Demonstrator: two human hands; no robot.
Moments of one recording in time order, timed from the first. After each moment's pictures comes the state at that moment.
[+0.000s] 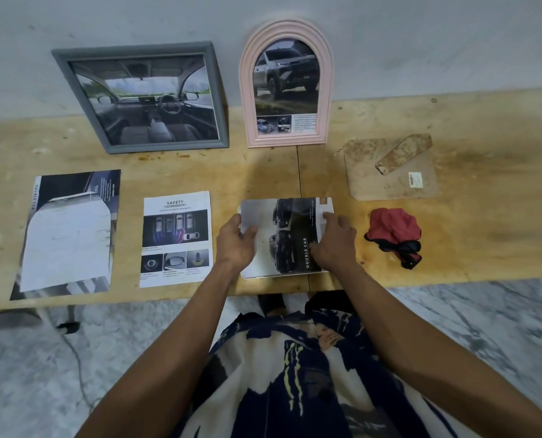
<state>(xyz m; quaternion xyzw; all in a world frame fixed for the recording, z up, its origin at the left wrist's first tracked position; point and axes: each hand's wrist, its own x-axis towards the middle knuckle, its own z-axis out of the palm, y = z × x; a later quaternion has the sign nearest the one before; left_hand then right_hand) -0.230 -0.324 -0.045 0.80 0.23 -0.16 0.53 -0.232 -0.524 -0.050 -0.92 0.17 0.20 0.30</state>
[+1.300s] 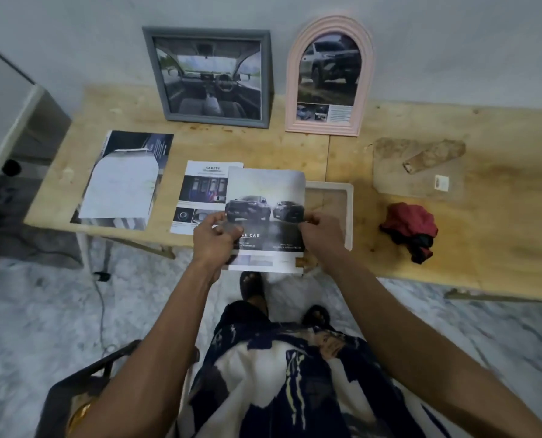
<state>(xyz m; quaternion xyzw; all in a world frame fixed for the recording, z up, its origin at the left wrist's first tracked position) -0.332 -0.293 0.007 0.68 0.39 -0.05 0.62 -0.279 -0.483 0.001 -0.78 0.20 0.25 0.54</state>
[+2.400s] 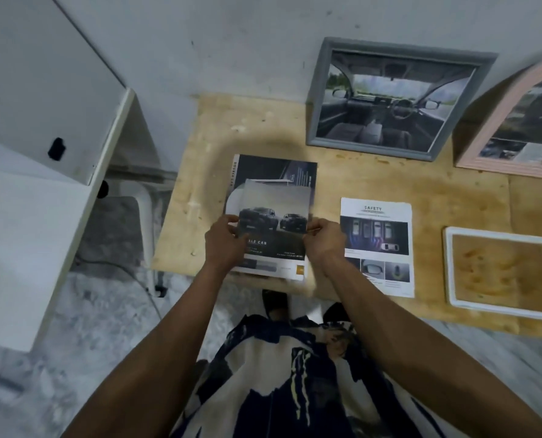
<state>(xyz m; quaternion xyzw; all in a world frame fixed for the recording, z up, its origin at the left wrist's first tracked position) -0.266 0.123 -0.043 0.85 0.30 -0.11 0.42 -0.219 -0.068 -0.037 -0.84 0.23 0.23 0.44</state>
